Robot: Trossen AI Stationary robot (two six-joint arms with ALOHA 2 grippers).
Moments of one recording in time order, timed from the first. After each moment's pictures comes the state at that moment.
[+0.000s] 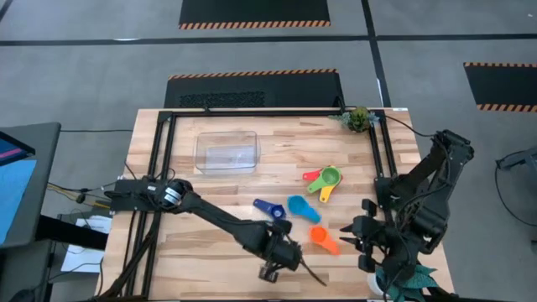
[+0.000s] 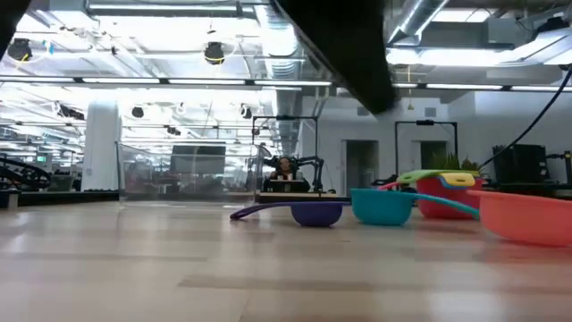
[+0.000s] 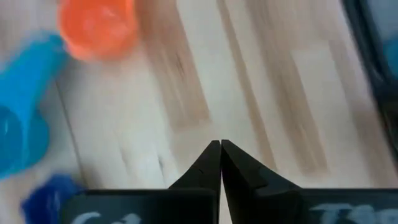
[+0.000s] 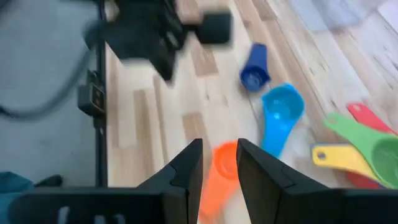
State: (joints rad) left arm -0.45 2.31 2.10 -0.99 -0.10 -0.13; right arm 0.96 1.37 1.33 -1.06 0.68 1.06
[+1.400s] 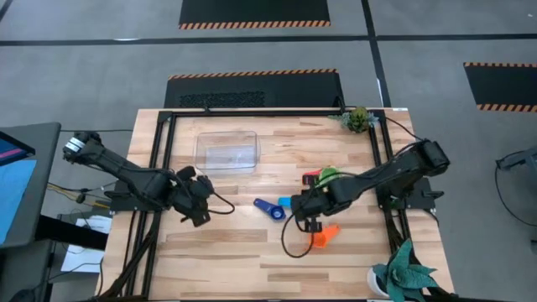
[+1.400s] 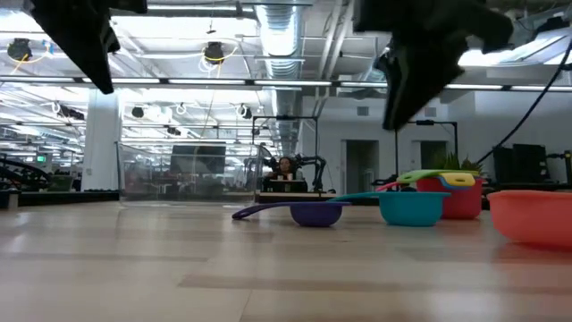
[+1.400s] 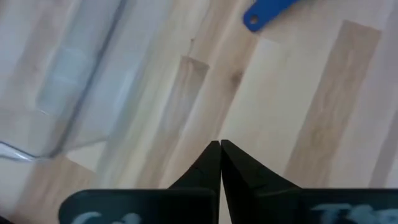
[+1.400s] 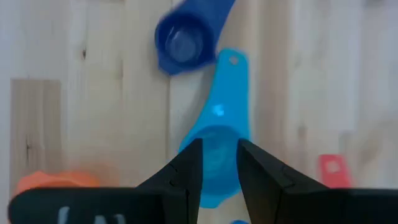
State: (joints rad) left arm -0.45 1.20 0.98 -1.08 -0.39 -0.78; right arm 0.32 1.66 1.21 -0.78 0.27 0.23
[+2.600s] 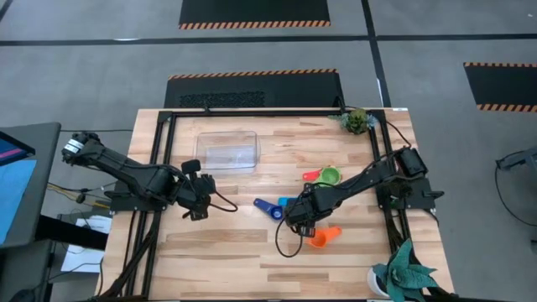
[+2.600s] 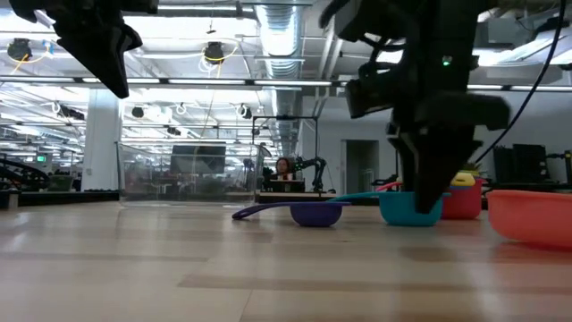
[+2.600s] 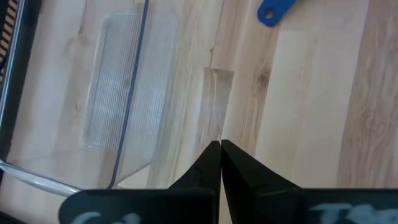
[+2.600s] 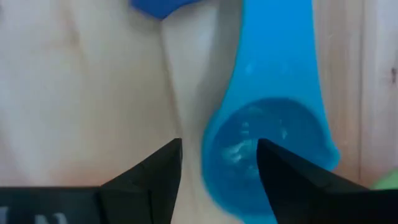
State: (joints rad) left arm -0.38 1.20 0.98 -1.09 -0.43 -0.50; right arm 0.29 1.88 1.21 -0.78 0.18 0.45
